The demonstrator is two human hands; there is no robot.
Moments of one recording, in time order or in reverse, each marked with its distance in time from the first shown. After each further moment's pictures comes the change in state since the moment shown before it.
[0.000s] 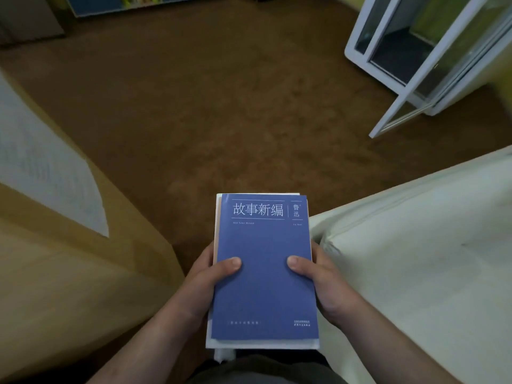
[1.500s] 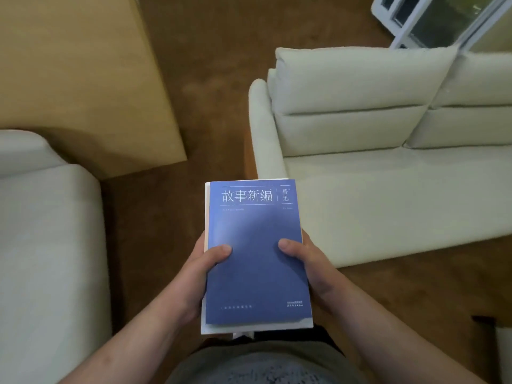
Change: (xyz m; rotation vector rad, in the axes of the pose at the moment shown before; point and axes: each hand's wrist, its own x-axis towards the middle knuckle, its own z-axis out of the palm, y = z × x) left_hand -0.458 -0.465 0.260 -0.218 0.074 0.044; right_hand -0.557 0.284 -0.156 -0.127 -0.202 0.081
